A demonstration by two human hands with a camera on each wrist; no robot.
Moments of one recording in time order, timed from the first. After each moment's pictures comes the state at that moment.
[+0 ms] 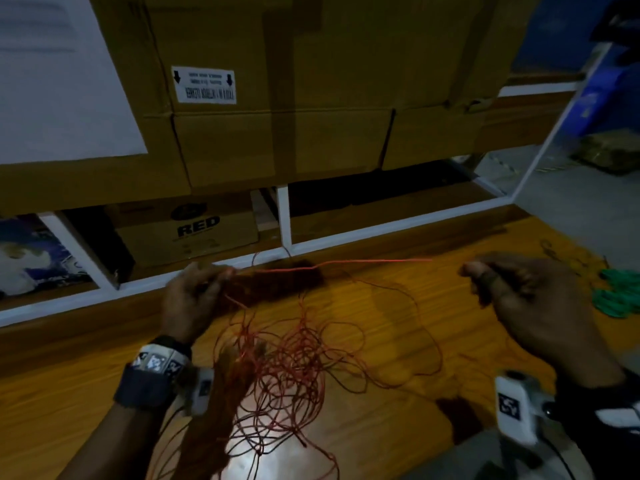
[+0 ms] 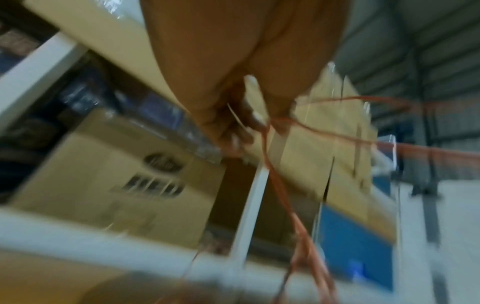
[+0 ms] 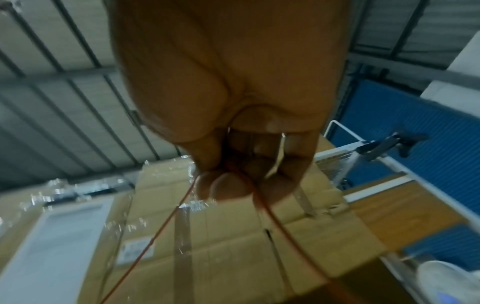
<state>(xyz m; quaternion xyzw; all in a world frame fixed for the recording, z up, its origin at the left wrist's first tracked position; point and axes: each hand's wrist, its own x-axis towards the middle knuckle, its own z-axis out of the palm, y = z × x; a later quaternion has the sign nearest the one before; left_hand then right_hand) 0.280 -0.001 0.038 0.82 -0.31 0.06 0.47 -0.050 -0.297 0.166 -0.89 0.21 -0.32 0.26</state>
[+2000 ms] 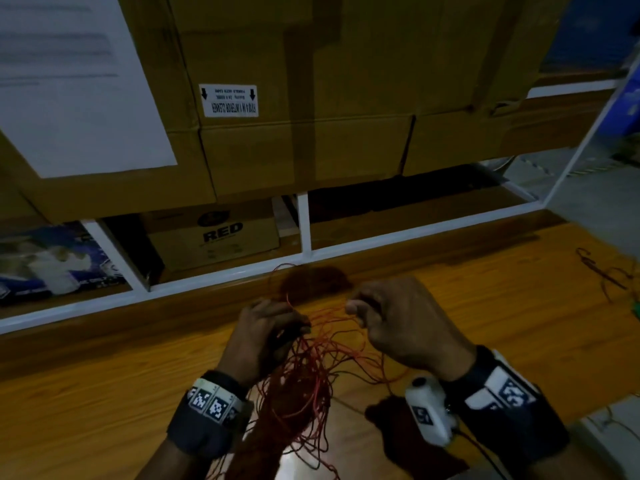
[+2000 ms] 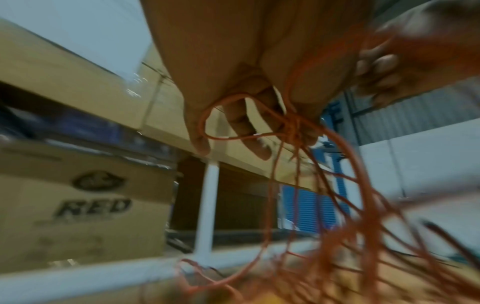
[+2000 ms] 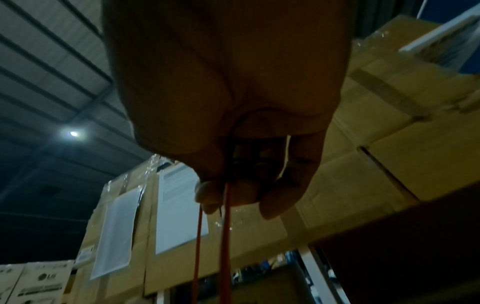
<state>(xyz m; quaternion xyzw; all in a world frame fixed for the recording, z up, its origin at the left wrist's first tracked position) 0.218 -0.025 0.027 0.79 -0.54 0.10 0.27 0.048 -0.220 0.143 -0.96 0.06 -0.12 0.26</state>
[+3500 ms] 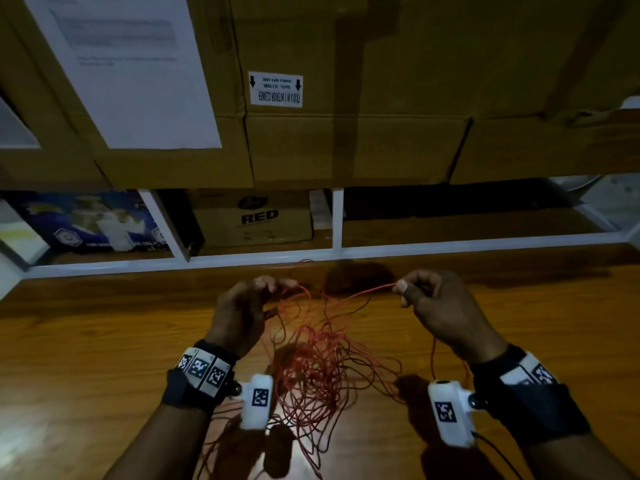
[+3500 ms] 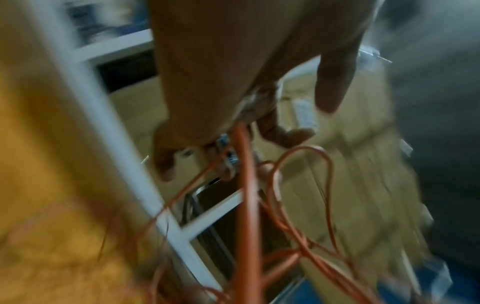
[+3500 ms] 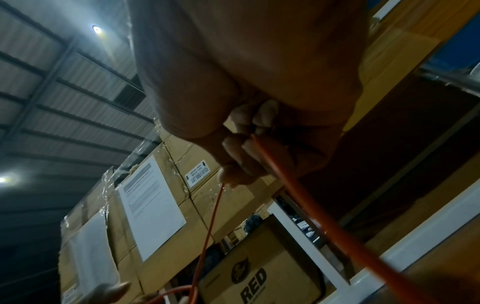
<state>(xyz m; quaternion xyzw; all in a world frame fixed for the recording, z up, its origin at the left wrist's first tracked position) 0.207 -0.016 0.061 0.54 -0.11 -0.25 0.80 0.073 -0.294 0.108 -0.85 0.15 -0.13 0.48</state>
